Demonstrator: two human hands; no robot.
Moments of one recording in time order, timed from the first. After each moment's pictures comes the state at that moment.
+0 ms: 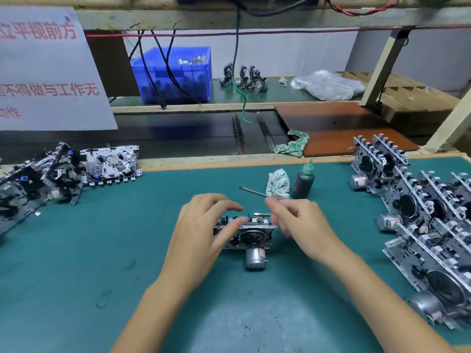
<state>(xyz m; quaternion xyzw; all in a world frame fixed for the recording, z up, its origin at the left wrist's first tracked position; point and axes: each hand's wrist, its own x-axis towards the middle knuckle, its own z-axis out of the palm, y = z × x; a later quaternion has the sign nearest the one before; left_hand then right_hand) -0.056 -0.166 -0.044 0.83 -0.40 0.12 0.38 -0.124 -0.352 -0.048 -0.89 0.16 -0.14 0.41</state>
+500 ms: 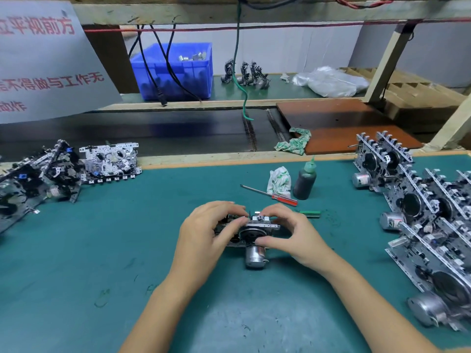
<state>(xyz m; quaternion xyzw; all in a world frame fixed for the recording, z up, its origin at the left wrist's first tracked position) -0.058 -0.174 -0.055 0.79 -0.36 0.07 0.50 -0.123 -0.356 -0.086 -0.81 0.02 -0.11 0.58</state>
